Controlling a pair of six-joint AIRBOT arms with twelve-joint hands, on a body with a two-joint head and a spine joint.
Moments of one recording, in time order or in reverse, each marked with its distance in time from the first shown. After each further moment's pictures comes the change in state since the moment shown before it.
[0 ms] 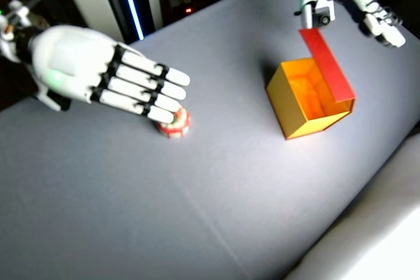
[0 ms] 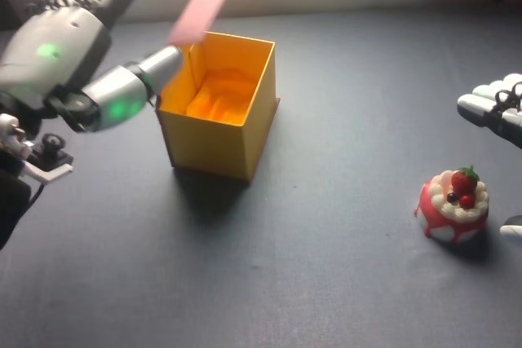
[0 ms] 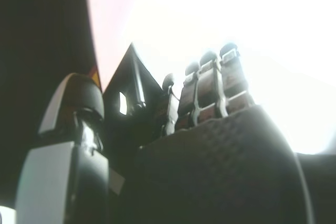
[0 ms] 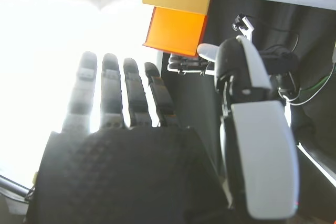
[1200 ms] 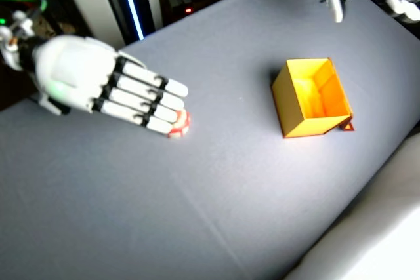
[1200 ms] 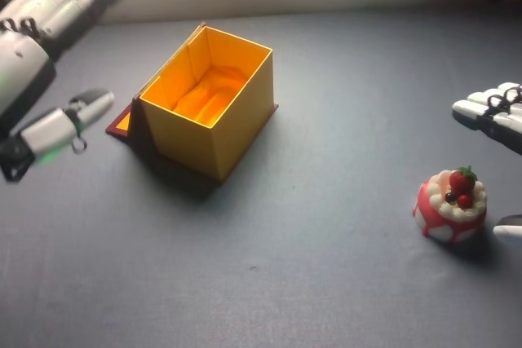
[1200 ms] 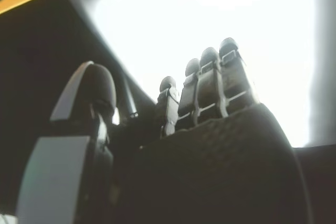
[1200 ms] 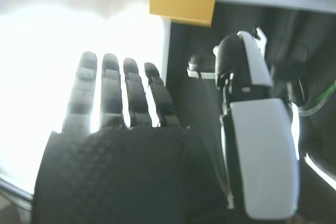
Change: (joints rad) left arm 0.150 0.193 -0.109 0.144 0.017 0.023; right arm 0.037 -0.051 0.063 0.013 -0.086 0.028
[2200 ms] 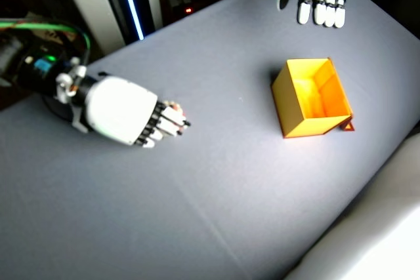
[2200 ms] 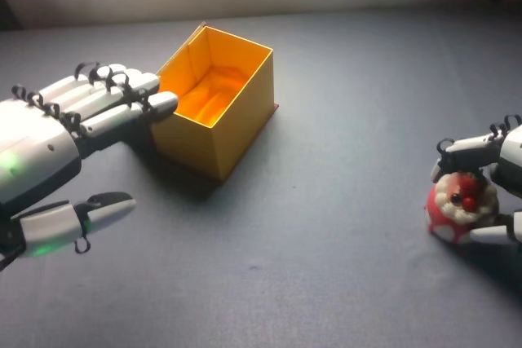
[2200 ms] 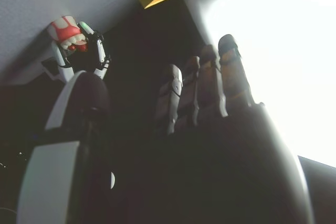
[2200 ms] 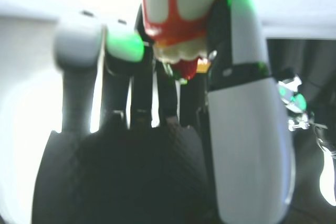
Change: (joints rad) left arm 0.090 0.103 -0.109 0.280 0.116 -0.046; right arm 0.183 -0.142 0.165 -0.025 -0.299 0.050
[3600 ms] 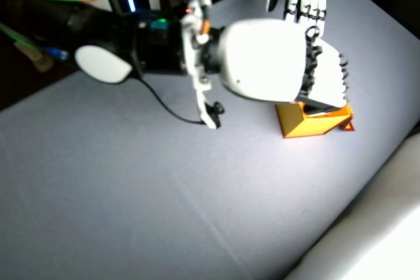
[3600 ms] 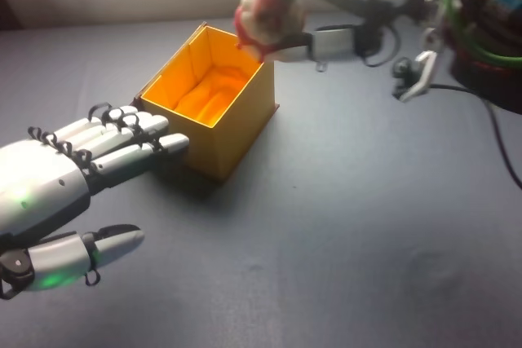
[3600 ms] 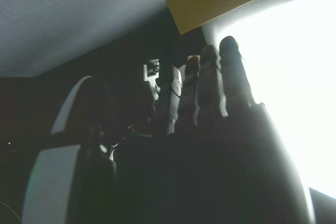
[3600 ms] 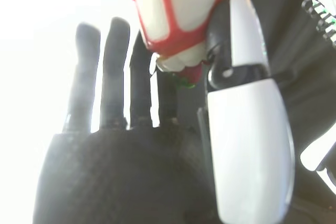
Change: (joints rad) left arm 0.067 -0.063 0.028 0.006 -0.004 -0.084; right arm 0.588 -0.383 0.340 -0.246 -0.165 0.016
